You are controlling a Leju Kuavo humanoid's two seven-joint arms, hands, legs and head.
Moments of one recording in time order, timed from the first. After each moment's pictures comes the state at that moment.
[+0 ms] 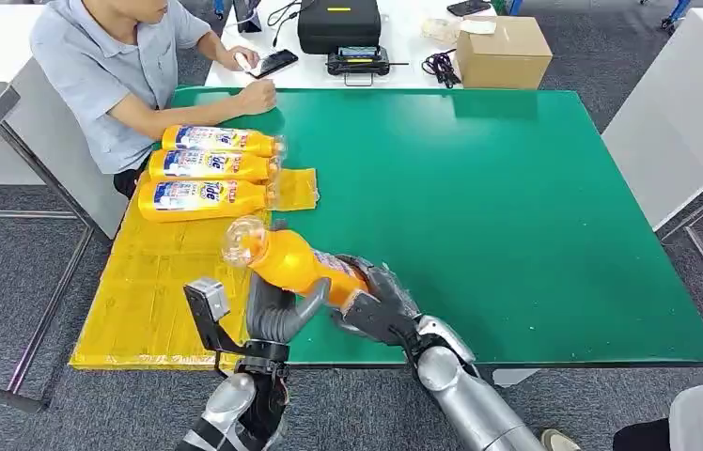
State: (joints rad) left arm -0.18 -0.29 -0.50 -1.22 0.40 0.35 -0.47; right arm -0.31 0.04 0.55 -1.06 0.38 0.01 -0.42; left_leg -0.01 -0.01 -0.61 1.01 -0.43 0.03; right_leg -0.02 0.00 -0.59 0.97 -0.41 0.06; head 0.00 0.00
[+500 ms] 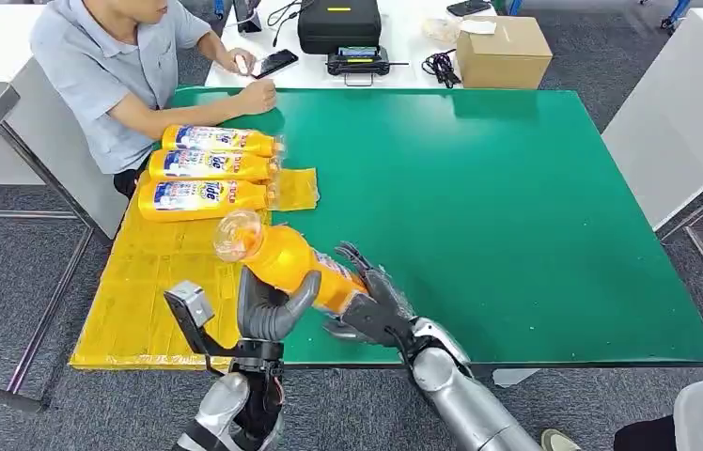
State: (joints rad) left arm -0.15 -0.29 -0.50 -1.30 0.40 0.32 -0.50; right arm -0.32 0.05 0.56 -1.03 0.35 0.00 -0.43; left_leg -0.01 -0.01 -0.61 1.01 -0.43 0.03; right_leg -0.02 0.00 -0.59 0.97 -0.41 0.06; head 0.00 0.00
